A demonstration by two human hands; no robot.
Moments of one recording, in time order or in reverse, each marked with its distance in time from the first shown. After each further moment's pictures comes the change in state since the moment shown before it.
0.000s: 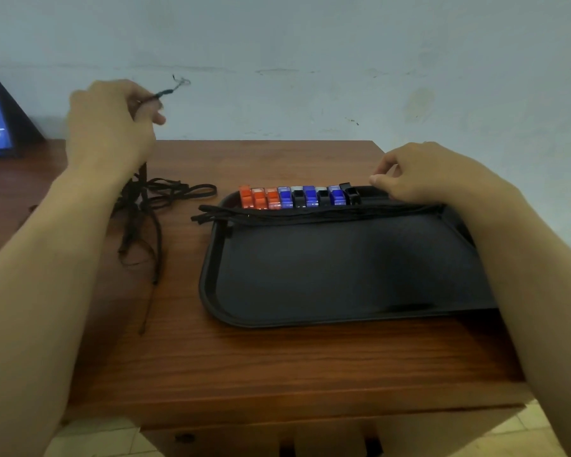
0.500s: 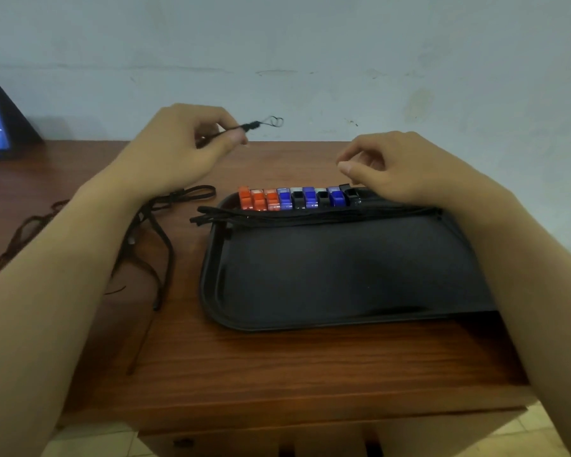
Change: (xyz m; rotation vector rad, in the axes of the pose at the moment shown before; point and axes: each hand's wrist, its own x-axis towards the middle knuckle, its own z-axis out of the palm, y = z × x) left_hand -0.032 0.055 0.008 -0.153 -0.380 0.346; right_hand -0.014 -0.024 -0.004 0.271 0.107 -0.315
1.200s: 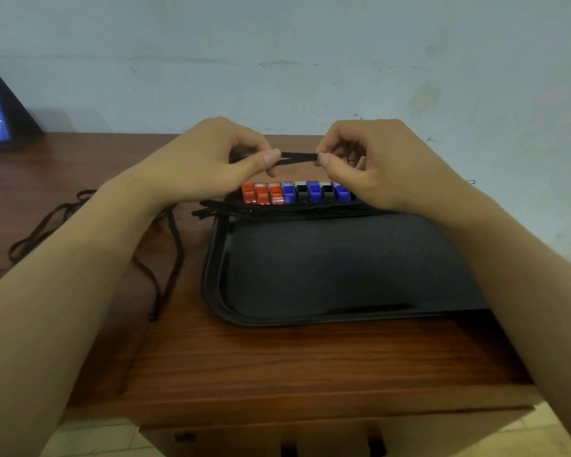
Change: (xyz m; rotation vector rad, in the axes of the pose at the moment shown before) left_hand -0.003 0.017 0.016 -0.016 -0.244 0.087; right_hand -0.006 -0.036 0.018 0.112 0.157 -0.197
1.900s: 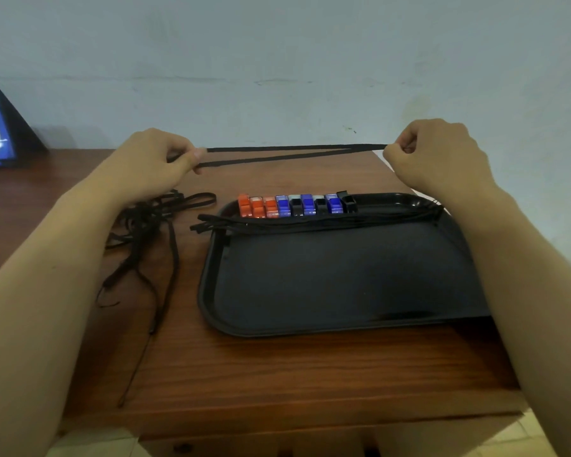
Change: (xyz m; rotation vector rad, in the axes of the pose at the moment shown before) left_hand -0.008 -0.051 -0.028 0.198 0.175 -0.298; right_hand 0.003 0.050 -0.034 -0.318 0.240 0.591
